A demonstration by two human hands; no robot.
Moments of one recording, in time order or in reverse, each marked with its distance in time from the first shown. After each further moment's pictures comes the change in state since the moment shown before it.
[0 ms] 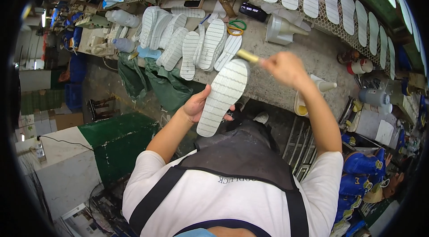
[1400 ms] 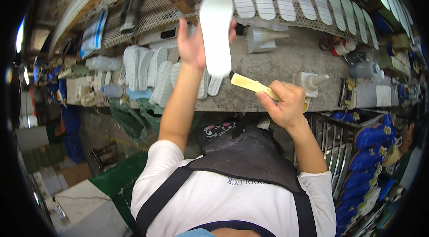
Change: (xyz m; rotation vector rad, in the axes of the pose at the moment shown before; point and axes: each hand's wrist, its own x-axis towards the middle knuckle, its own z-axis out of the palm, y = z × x) left_hand 0.160 0.166 0.029 -0.027 -0.142 0.378; right_hand -0.060 -0.051 0.021 0.186 0.779 -0.186
